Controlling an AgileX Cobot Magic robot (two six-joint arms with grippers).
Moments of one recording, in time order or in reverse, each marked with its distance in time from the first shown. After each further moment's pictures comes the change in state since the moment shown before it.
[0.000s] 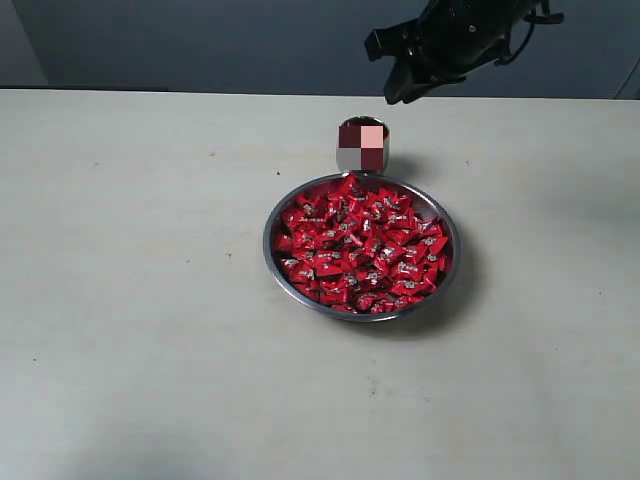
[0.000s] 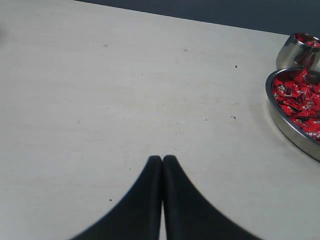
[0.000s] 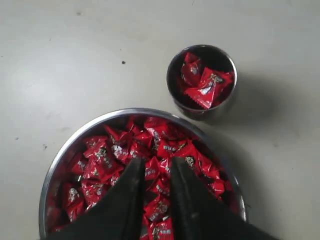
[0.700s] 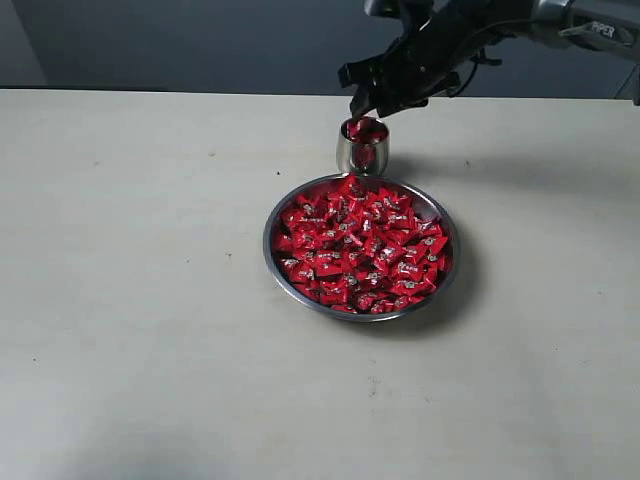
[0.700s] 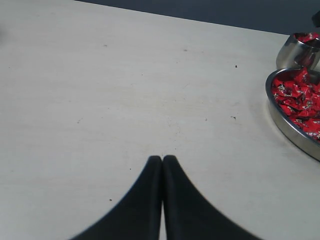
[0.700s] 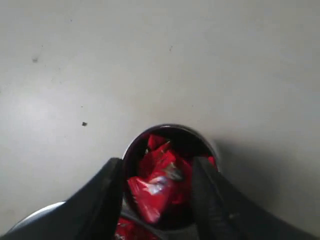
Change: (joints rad) left arm 0.000 0.000 0.000 0.000 0.000 0.000; right arm 0.000 0.337 -0.278 0.046 -0.110 -0.029
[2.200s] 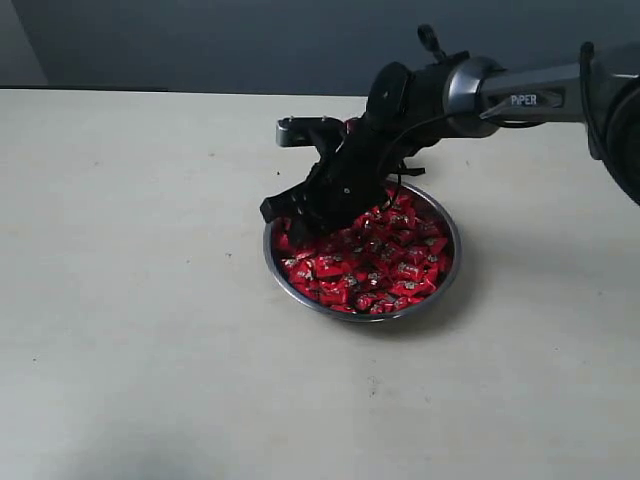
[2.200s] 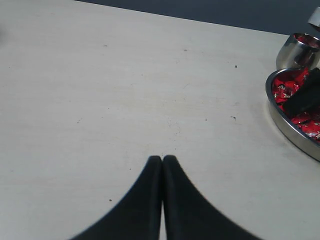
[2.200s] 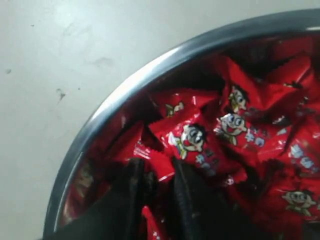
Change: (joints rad) left arm 0.000 0.000 0.000 0.000 0.000 0.000; right arm 0.261 -0.072 0.425 0.103 -0.097 -0.056
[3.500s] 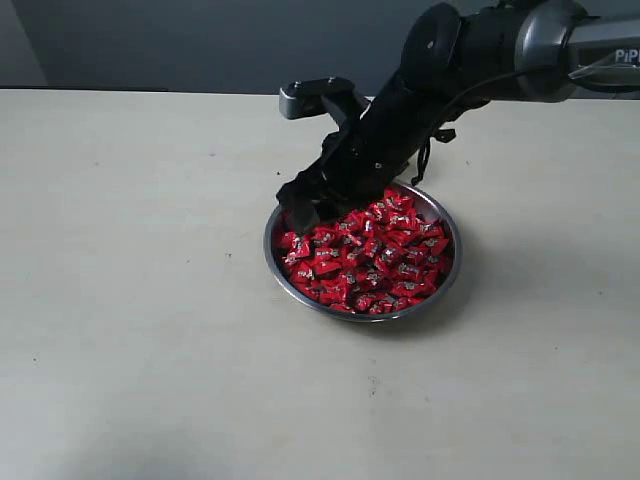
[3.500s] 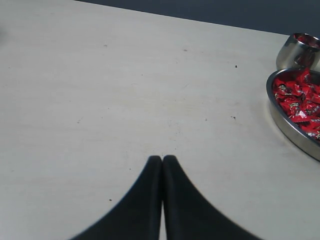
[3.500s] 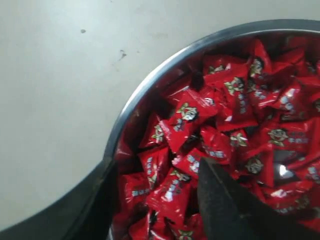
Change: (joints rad) left arm 0.000 0.000 0.000 0.000 0.000 0.000; right arm -0.008 -0.242 0.140 -0.046 0.055 -0.115
